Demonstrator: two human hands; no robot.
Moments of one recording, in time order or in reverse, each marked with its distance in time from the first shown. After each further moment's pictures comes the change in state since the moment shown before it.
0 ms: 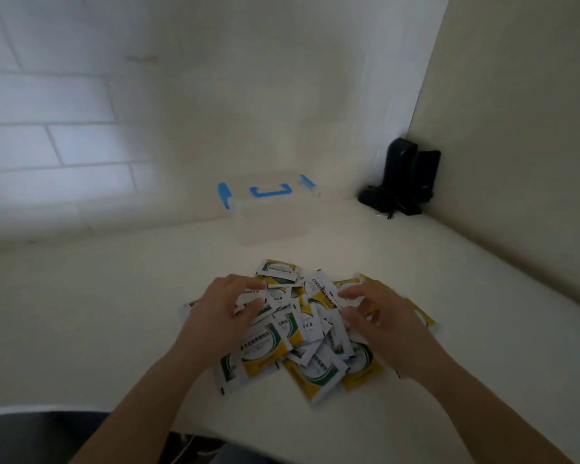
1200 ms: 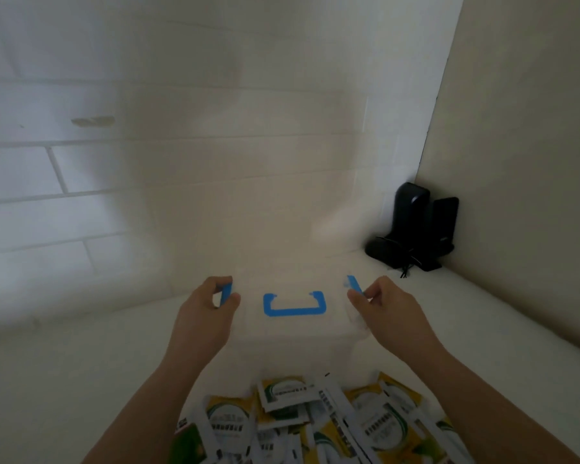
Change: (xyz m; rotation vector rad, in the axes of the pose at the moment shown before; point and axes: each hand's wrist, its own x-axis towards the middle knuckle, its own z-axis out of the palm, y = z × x) left_hand 0.159 -0.018 -0.003 -0.199 0.250 -0.303; right_hand 0.168 0.042 -0.016 -0.071 0.199 0.318
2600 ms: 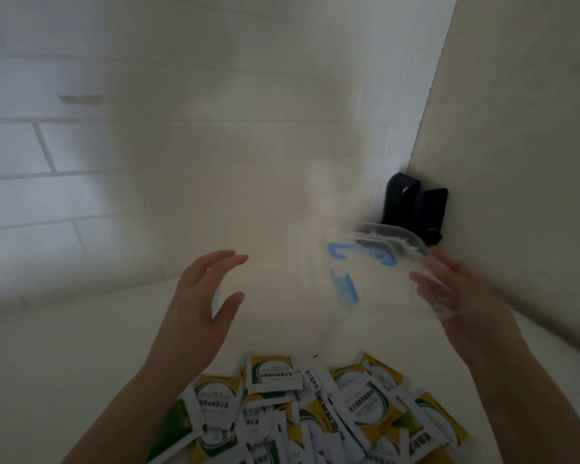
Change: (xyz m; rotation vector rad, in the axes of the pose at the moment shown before) left_hand -0.049 0.029 -0.023 0.090 -0.033 0.512; right_hand -0.020 0.028 -0.075 1.159 0.139 0.200
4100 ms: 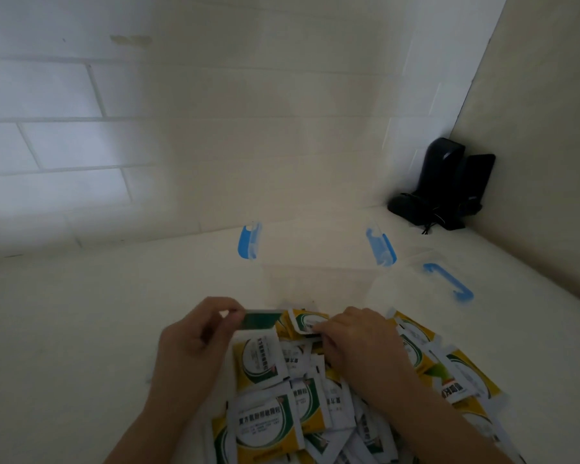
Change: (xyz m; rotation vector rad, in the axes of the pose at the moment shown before) left_hand -0.098 -0.024 -0.015 -0.089 0.117 -0.259; right_hand -0.100 0.101 0.072 -1.597 -0.630 -0.790
